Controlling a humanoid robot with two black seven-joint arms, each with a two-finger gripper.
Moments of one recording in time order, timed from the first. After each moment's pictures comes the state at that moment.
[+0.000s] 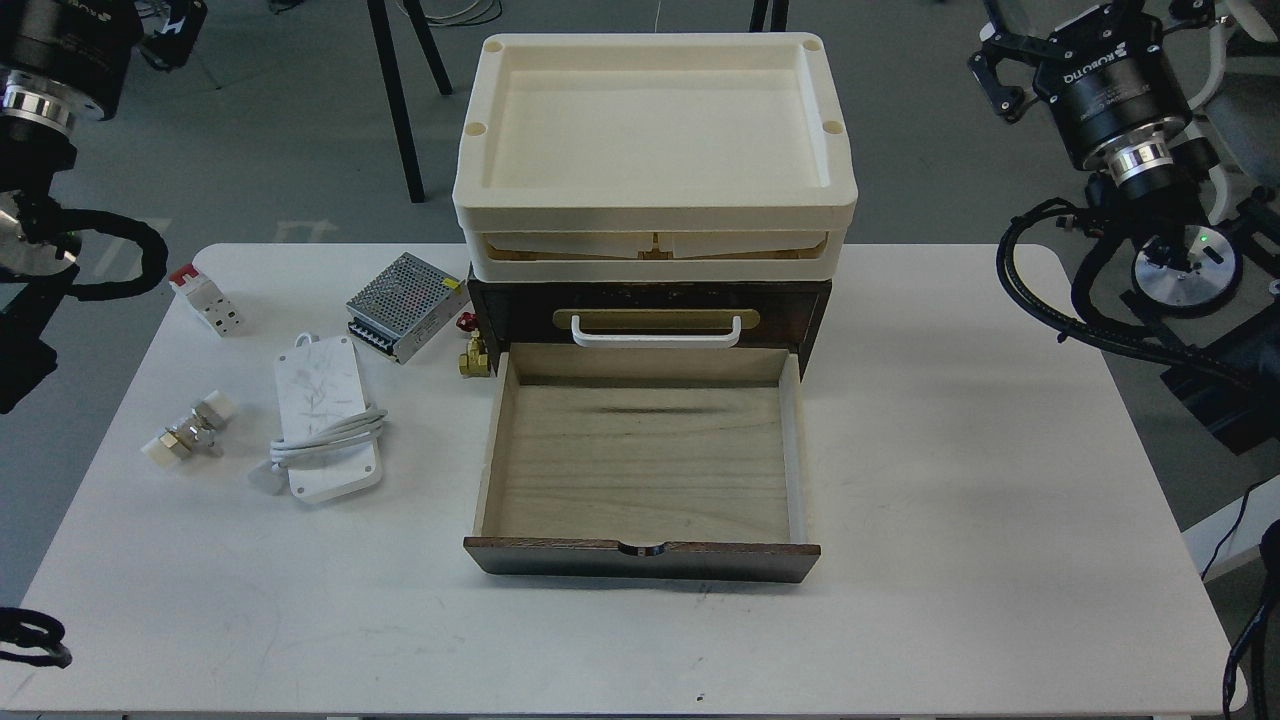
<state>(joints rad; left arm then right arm) -0.98 0.56 -0.63 -0.61 -0.10 -0.49 -0.48 0.92 -0.45 0.71 0.73 0.29 0.49 0.36</state>
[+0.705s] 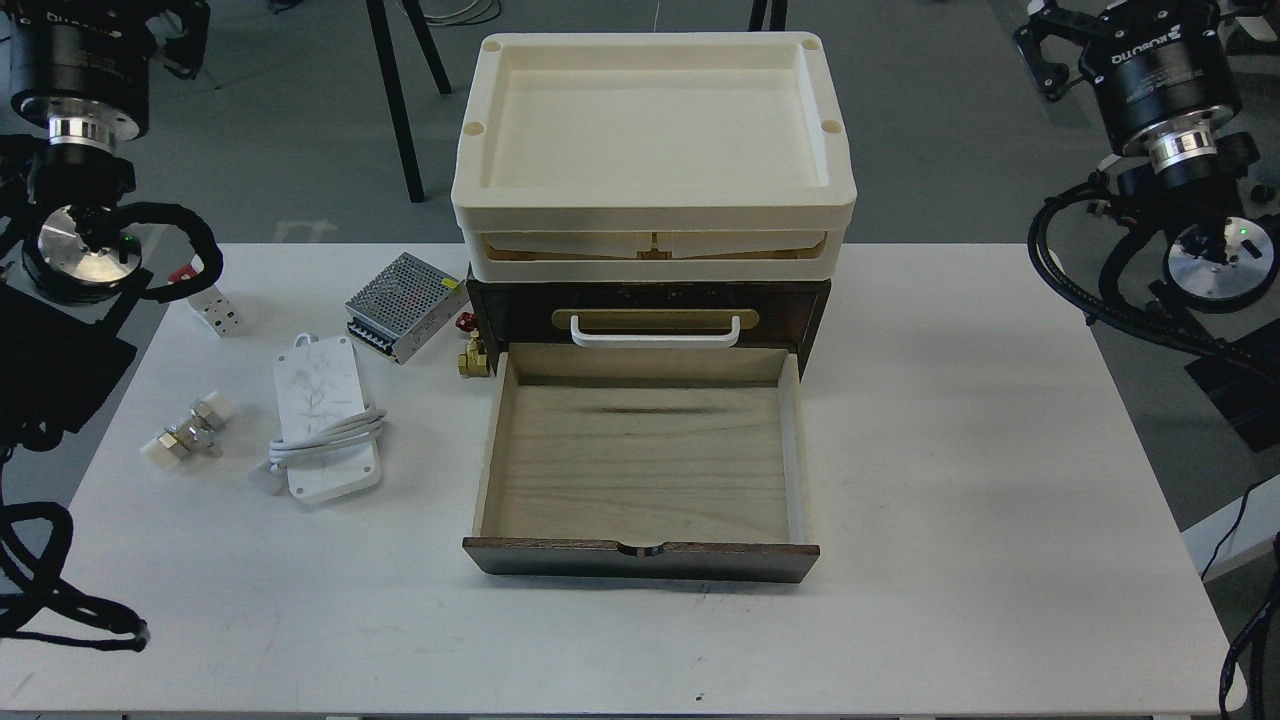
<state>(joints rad) -0.91 0.44 -0.86 -0.64 -0.23 -0.49 -0.49 0.90 -0.48 0.79 0.74 0.30 0.49 0.36</state>
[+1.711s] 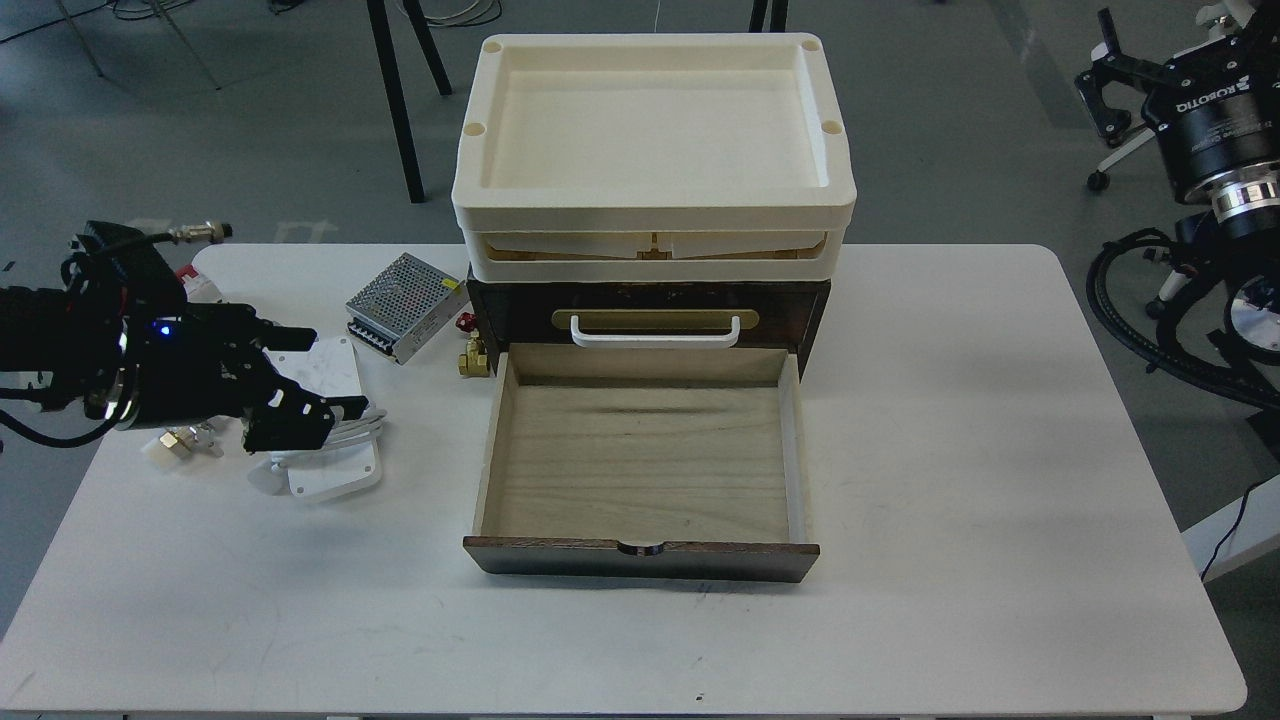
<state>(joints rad) -0.85 1.00 -0.23 -1.34 2.04 -0.19 -0.49 0.76 -0.56 0.86 0.85 0.30 0.49 0.35</state>
